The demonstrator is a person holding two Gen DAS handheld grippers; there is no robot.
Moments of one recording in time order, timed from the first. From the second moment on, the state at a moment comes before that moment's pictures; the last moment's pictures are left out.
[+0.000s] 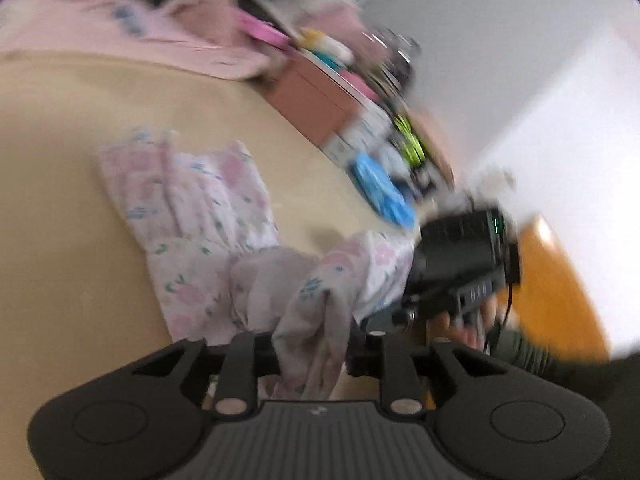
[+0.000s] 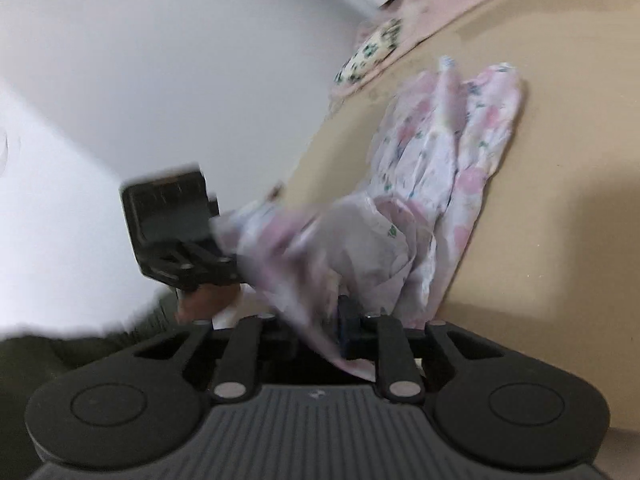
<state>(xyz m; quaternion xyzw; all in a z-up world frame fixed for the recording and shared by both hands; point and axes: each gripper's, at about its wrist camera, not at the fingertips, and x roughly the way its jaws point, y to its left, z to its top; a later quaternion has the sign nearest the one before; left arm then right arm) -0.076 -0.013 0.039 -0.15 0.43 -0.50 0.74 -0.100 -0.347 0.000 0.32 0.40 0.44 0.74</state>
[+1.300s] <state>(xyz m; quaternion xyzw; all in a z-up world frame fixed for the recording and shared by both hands) -0.112 -0.018 0.020 -0.26 0.36 -0.26 0.86 -0.141 -0.311 0.011 0.28 0.26 0.09 0.92</state>
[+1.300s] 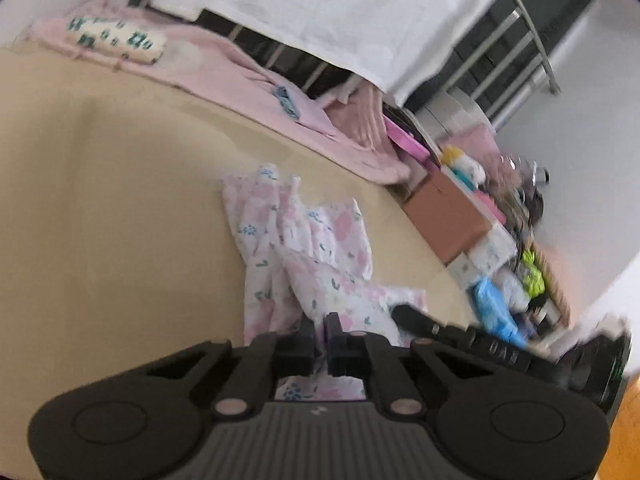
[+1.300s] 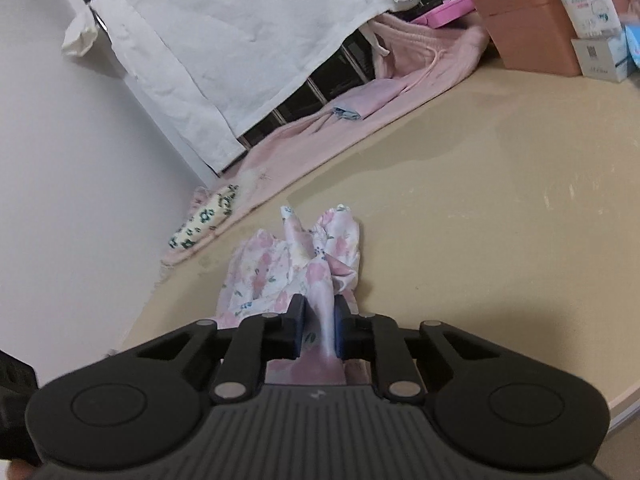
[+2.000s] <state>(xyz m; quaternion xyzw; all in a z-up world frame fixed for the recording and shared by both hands) -0.098 -0.064 0.036 -0.12 0.32 -0.17 0.92 -0.130 -0.249 0.029 0.08 0.26 0.12 0.95</state>
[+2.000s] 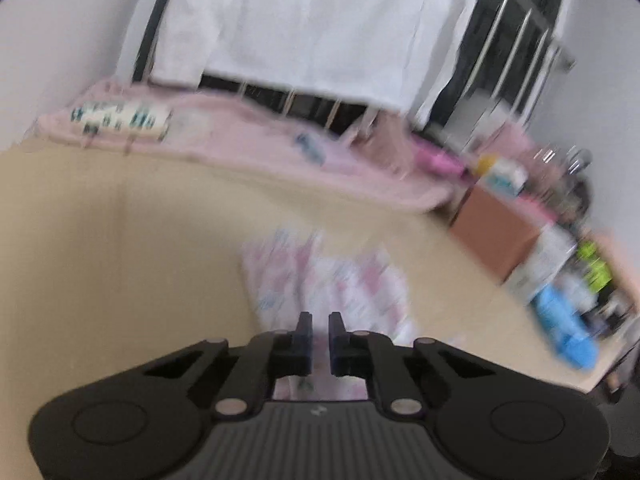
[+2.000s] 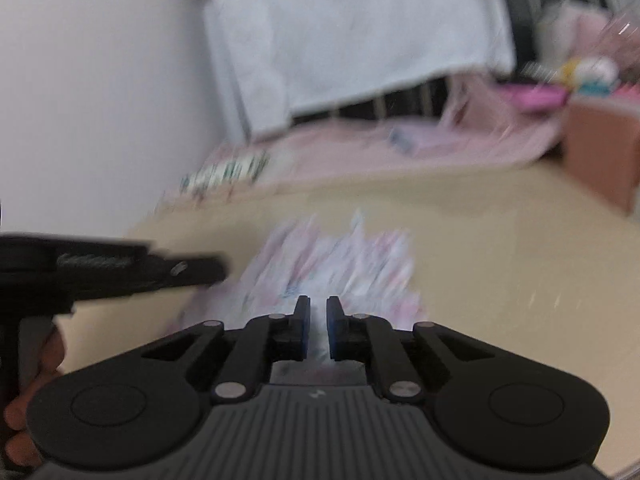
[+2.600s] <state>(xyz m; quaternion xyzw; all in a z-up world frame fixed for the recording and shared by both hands) -0.114 -0.100 0.021 -0.01 0.29 -0.17 0.94 -0.132 -0.304 0.021 0.18 0.24 0.07 0.95</state>
